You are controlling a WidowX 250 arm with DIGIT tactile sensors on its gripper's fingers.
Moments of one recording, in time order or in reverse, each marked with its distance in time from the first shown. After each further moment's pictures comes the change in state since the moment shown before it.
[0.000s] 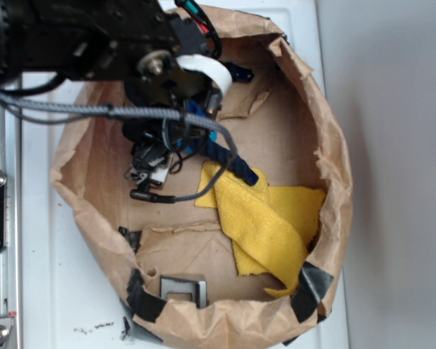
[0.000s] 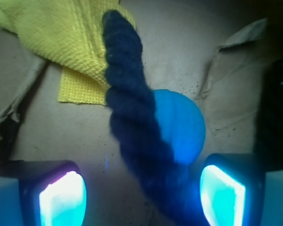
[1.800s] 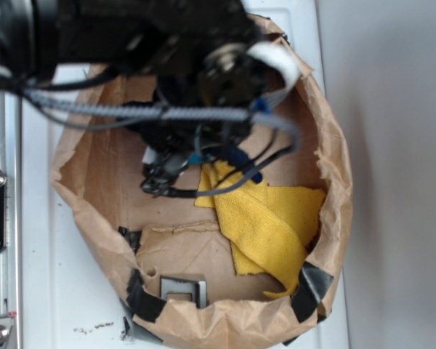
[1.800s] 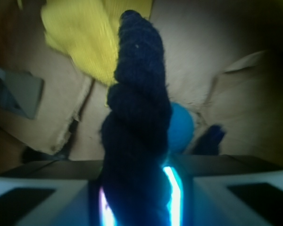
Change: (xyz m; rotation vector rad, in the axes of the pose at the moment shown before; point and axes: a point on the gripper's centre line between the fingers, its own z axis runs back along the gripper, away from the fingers) arm 0.027 -0.009 0.064 -0.101 0.123 0.040
